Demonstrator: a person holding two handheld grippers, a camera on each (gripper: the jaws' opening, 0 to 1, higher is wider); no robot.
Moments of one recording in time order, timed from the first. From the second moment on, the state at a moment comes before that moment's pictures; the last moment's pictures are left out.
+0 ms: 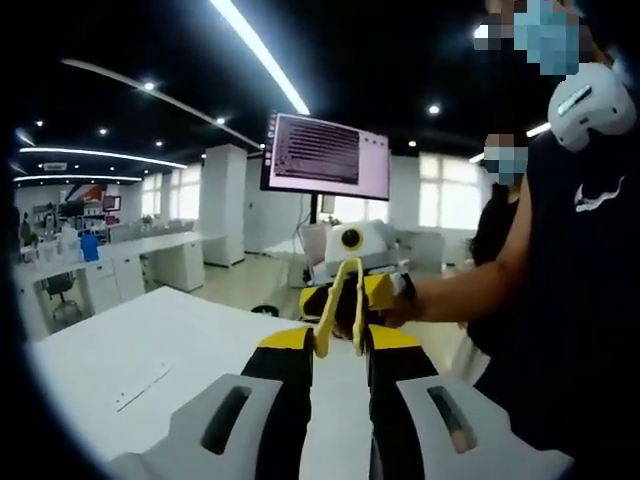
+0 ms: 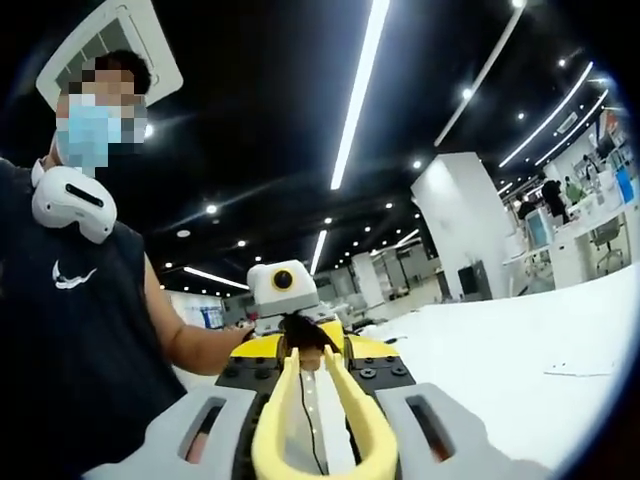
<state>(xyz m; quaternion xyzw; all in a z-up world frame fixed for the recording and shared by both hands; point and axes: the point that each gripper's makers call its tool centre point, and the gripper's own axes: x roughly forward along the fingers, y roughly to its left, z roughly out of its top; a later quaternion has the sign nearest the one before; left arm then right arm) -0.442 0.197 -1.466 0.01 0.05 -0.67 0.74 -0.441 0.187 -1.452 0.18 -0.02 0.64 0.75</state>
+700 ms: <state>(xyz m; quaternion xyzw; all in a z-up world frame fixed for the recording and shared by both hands) -0.447 0.189 -1.445 -0.04 0.02 -0.67 0.74 -0.448 0.187 -1.444 0.16 -0.05 0.65 0.74</state>
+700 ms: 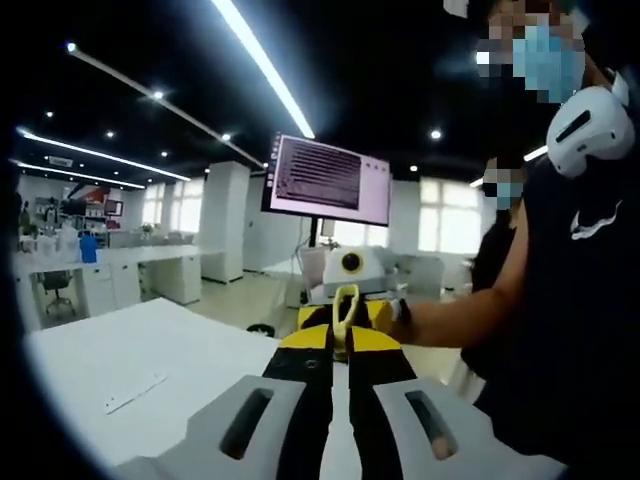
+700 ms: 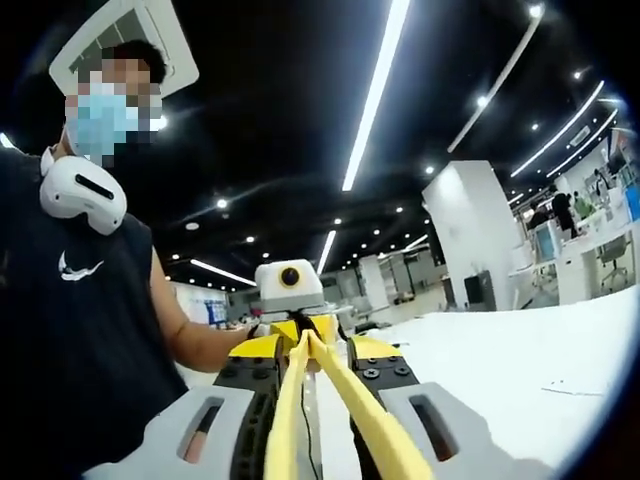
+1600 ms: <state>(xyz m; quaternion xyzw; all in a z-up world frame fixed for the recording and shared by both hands) -0.439 0.197 -1.440 -0.08 0.00 -0.66 0.75 -0.442 0.195 -1.447 0.19 0.00 0.65 0.73</state>
